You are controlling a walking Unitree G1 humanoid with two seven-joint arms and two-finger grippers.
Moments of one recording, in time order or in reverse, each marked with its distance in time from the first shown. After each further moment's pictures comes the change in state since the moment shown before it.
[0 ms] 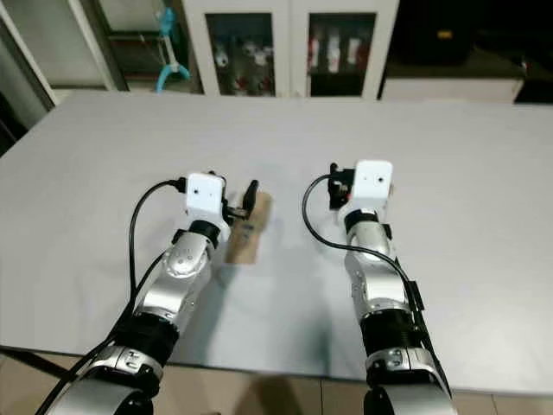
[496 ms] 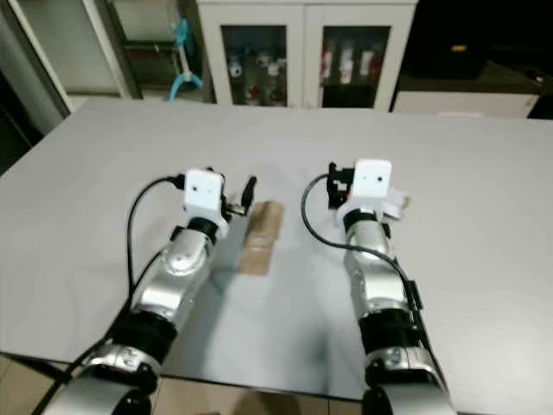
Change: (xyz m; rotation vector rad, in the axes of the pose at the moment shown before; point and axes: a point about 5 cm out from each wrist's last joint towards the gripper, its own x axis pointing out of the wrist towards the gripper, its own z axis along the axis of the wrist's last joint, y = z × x) left arm 0.001 0.006 0.004 0.022 -0.017 0.018; right arm 0.000 0.003 0.000 0.010 0.002 0.012
